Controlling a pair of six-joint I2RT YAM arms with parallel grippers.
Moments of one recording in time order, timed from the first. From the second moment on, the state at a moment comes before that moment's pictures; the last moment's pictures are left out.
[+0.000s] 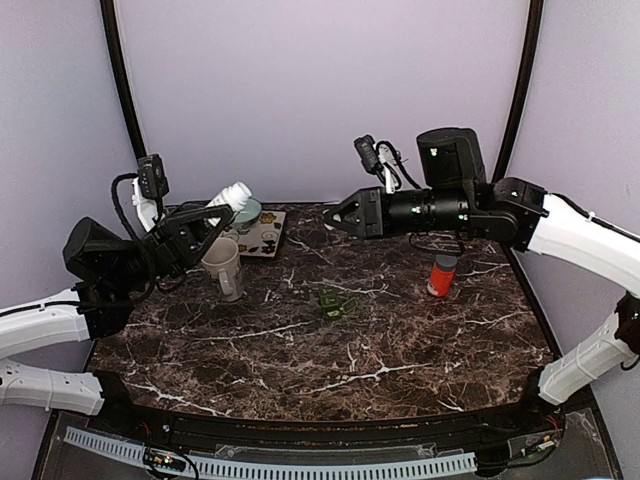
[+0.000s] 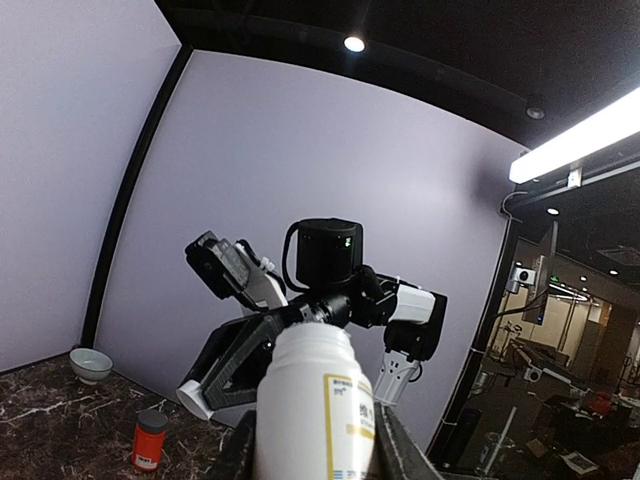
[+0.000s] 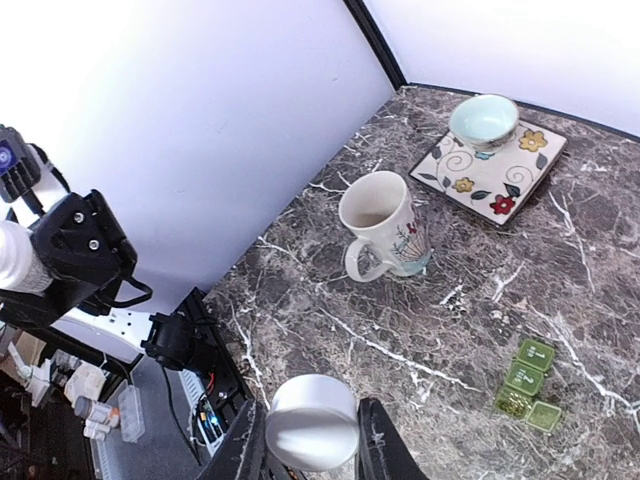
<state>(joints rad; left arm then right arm) -0.79 0.92 0.60 0.84 0.47 -0.61 0.97 1.38 1.39 -0.39 -0.20 0.52</state>
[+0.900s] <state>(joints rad) -0.79 1.10 0.72 0.80 0.77 -0.67 1.01 1.37 1.52 -0.37 -0.43 0.51</state>
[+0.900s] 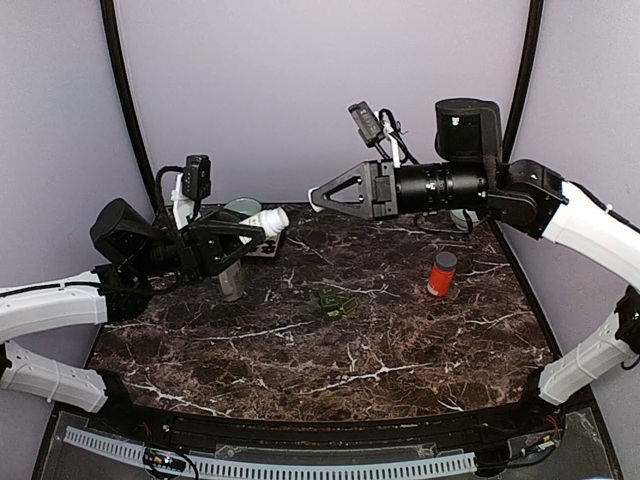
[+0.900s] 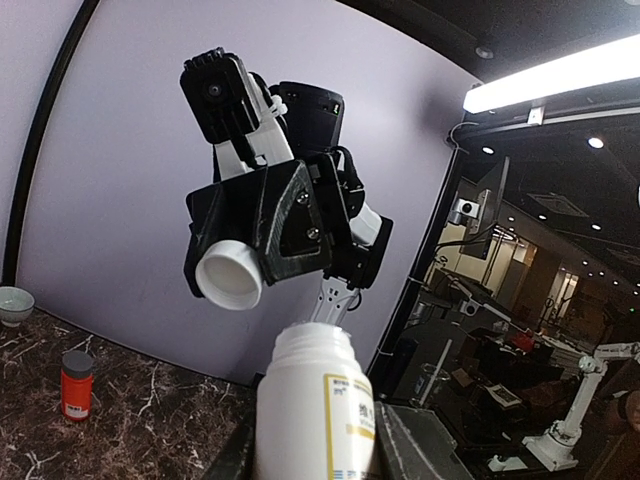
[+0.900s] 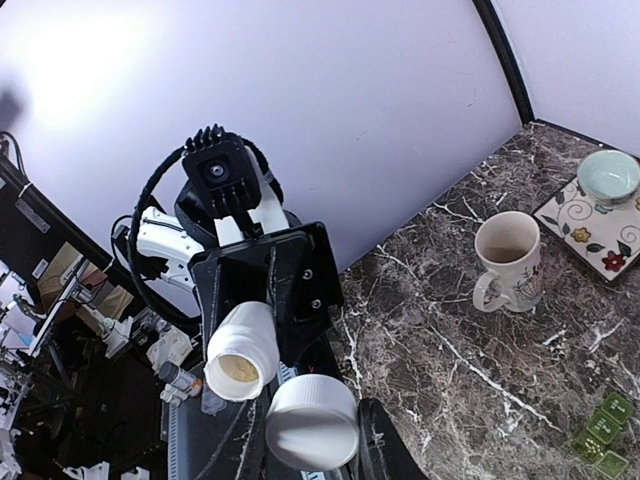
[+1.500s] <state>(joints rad) -0.79 1.12 0.74 0.80 0.80 -0.68 1.06 1.43 1.55 -0.37 -0.50 0.53</state>
